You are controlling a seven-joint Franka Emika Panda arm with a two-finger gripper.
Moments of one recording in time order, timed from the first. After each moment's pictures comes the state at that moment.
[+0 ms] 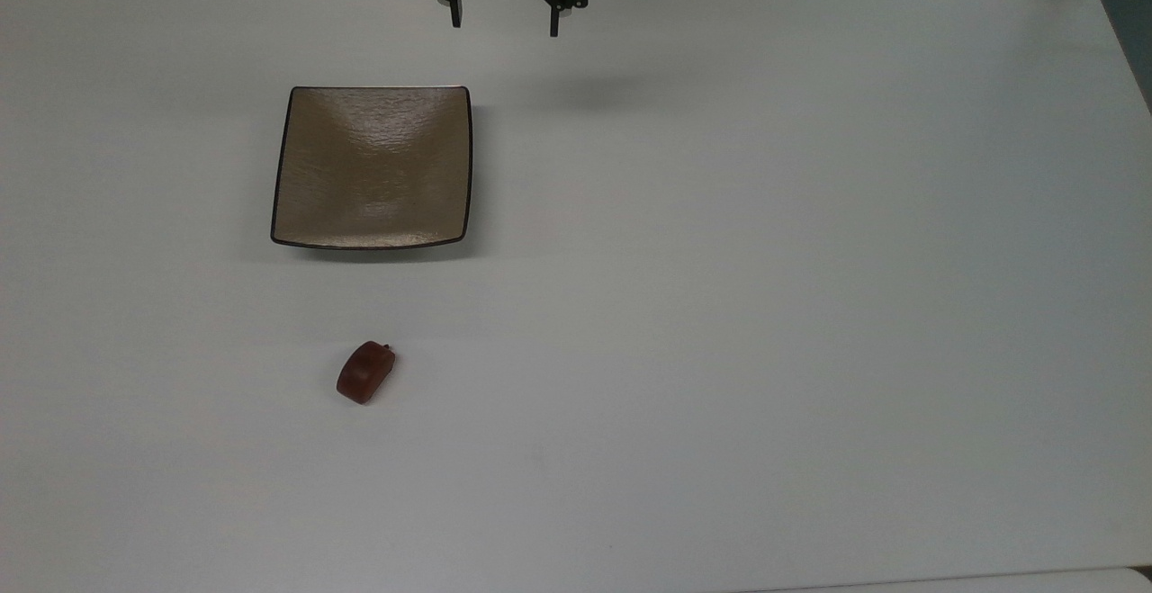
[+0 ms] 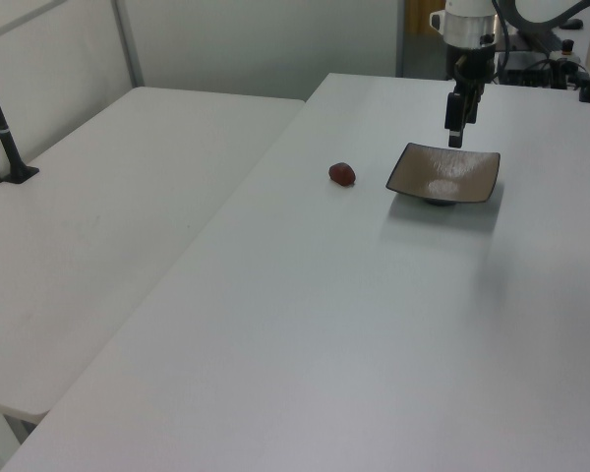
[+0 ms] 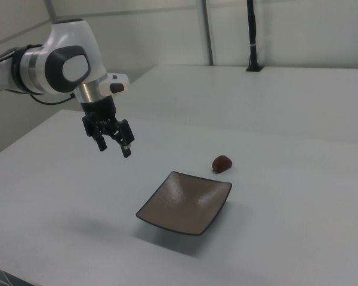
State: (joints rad) arm 0.07 -0.08 0.09 -1.94 -0.05 1.86 0.16
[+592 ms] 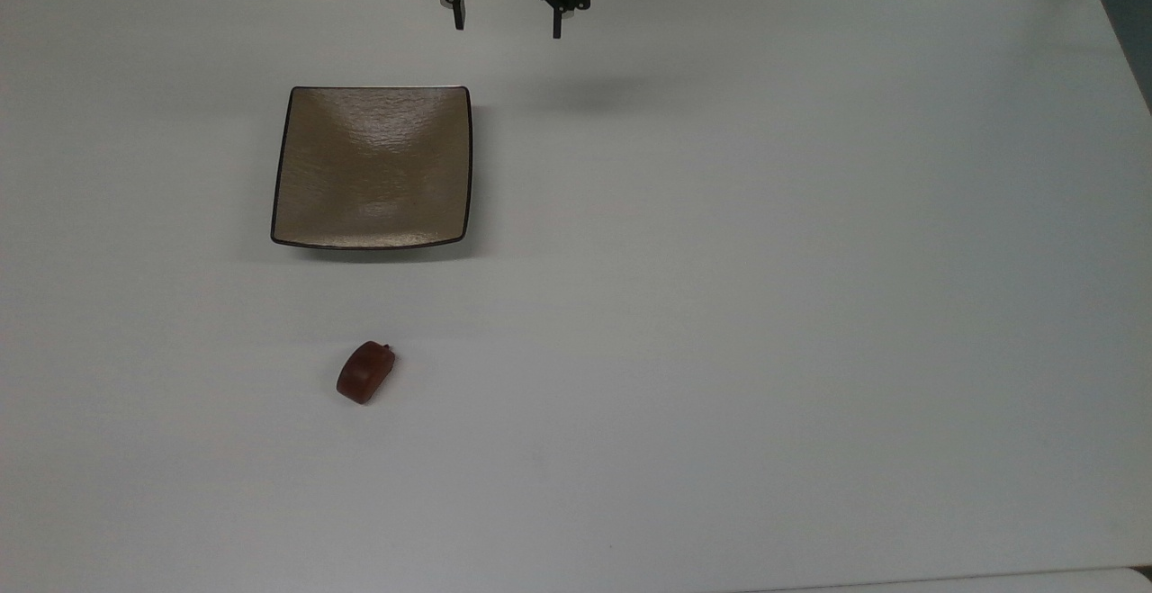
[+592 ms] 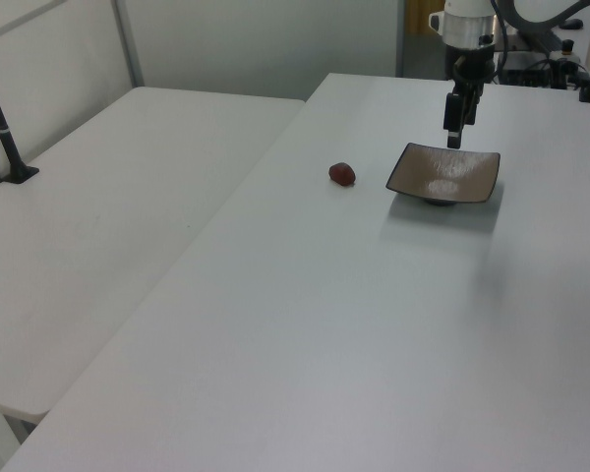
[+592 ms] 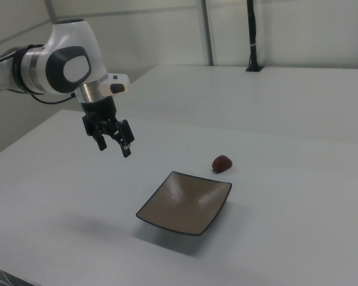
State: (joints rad) arm 0.07 -0.08 0.09 -1.94 -0.03 1.87 0.16
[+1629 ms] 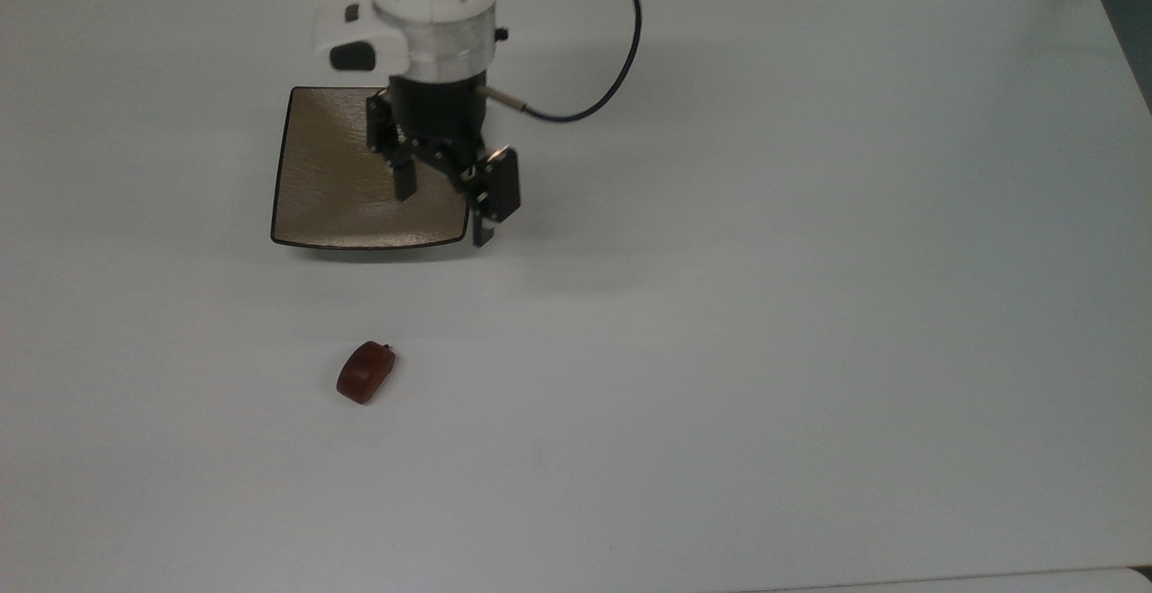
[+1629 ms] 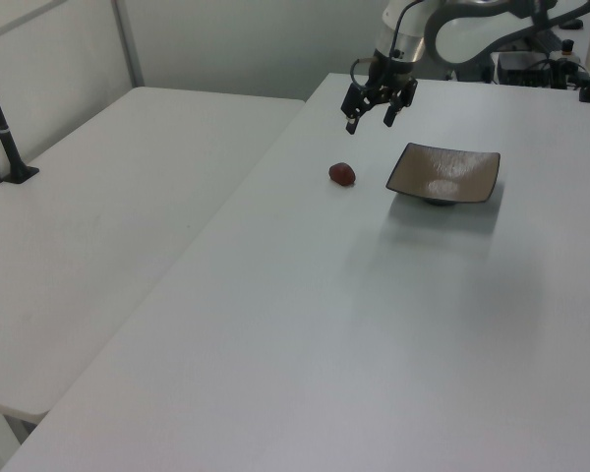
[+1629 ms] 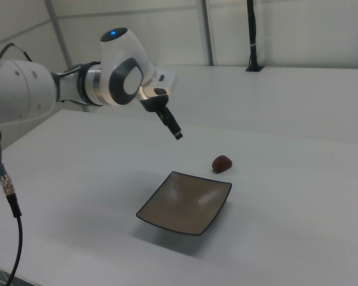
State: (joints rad) arm 0.01 0.29 0.07 -1.67 -0.13 2.30 0.70
